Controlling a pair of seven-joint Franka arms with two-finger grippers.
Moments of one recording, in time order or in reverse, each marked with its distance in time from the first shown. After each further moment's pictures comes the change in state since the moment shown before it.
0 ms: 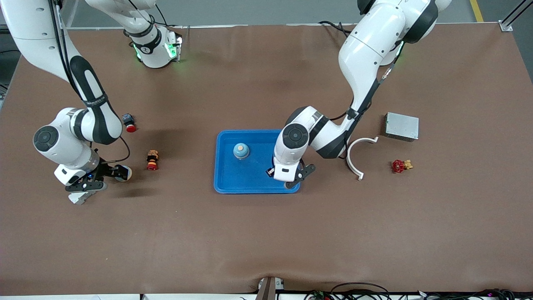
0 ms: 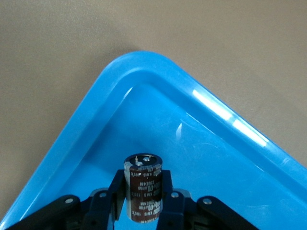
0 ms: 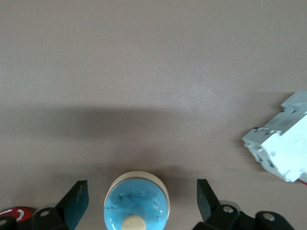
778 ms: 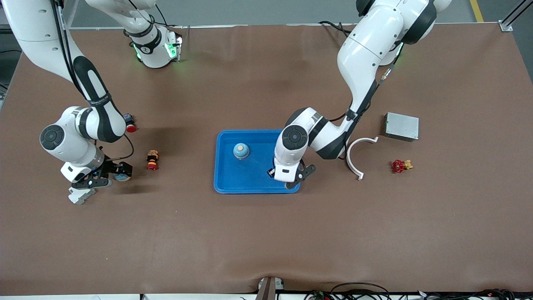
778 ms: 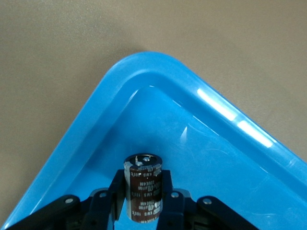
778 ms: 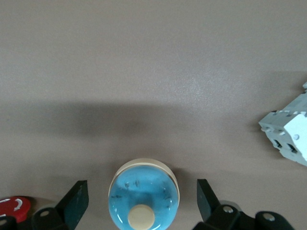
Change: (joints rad) left arm -0.002 0.012 0.007 0.000 0.000 0.000 0.000; right arm 0.000 0.000 0.004 -0.042 0.002 0.021 0.000
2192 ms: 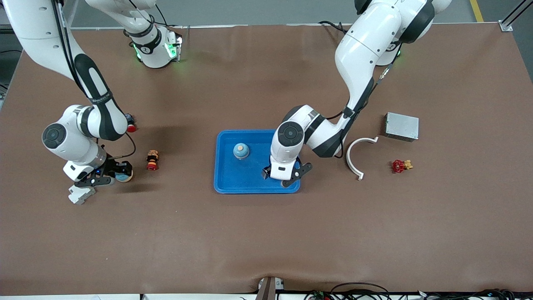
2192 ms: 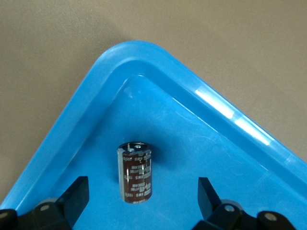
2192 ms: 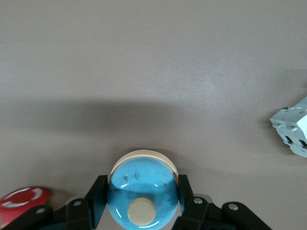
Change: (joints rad) left arm -0.020 -0.008 0.003 0.022 0.004 -0.023 -0.017; right arm 0.004 -0.038 0.018 0.012 0.000 -0.085 0.002
